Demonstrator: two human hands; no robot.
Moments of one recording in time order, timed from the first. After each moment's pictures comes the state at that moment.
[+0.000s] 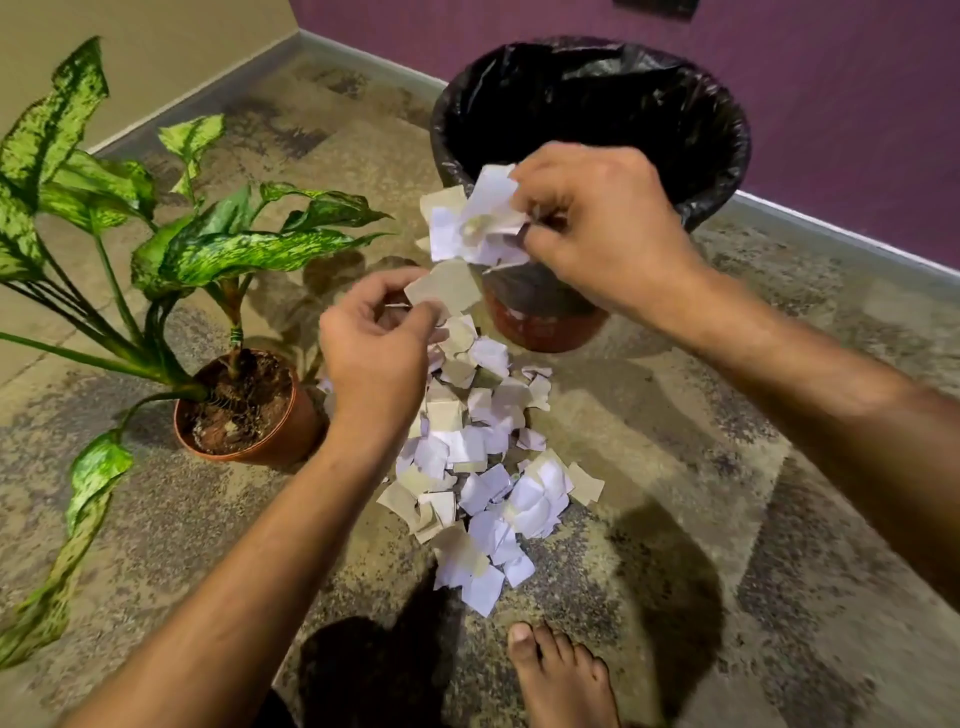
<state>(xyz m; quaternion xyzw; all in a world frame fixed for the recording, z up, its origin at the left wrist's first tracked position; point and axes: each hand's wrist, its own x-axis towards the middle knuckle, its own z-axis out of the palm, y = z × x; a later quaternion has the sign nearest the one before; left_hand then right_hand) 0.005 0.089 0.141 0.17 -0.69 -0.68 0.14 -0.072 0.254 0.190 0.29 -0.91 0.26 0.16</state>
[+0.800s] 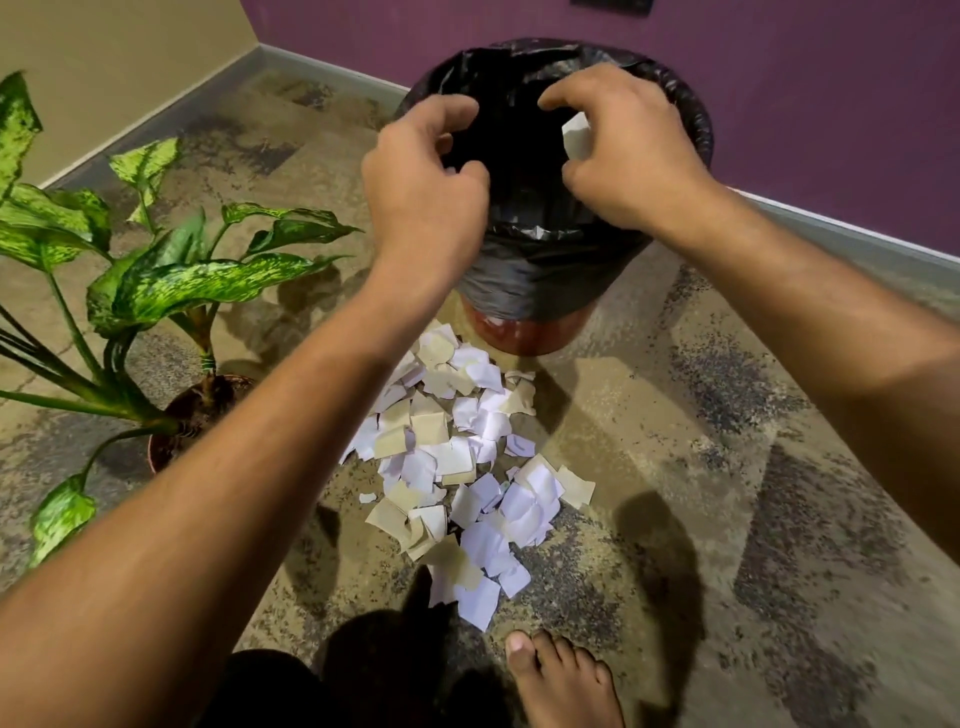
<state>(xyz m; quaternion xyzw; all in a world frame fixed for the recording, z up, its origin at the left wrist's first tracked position) -0.093 0.132 0.189 0.03 -0.83 -0.51 0.21 -0.134 0.291 0.194 0.13 -0.96 0.21 0.14</state>
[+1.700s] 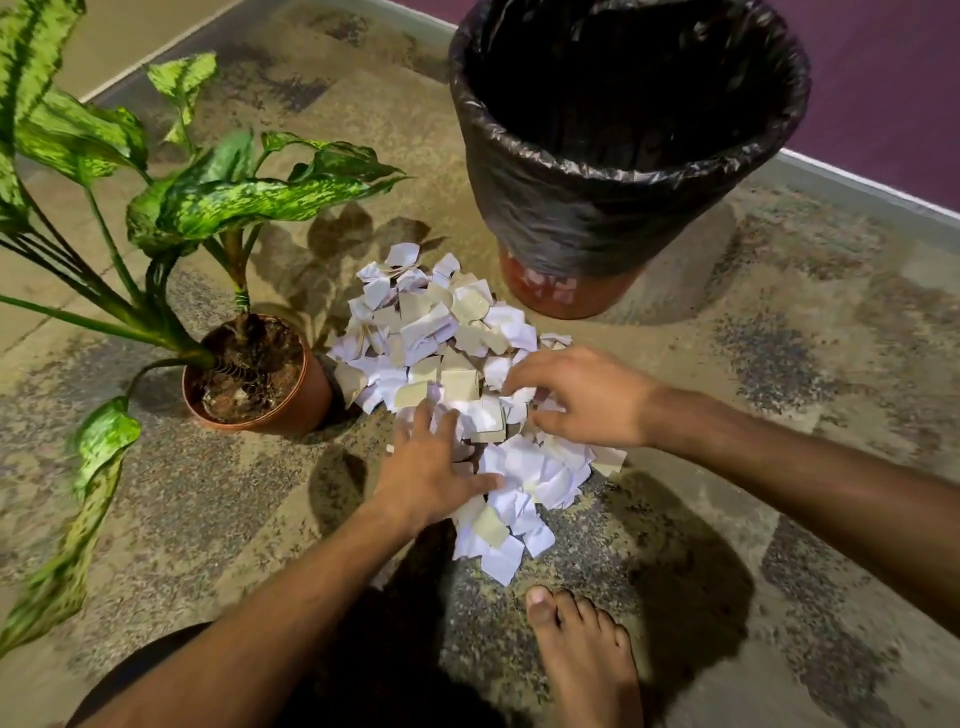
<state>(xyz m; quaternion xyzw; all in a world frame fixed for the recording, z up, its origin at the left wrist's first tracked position) 0.057 0.051 -0.025 0.04 -0.94 -0.18 -0.27 -0.020 0.252 0.063 0.35 -0.90 0.14 -0.22</state>
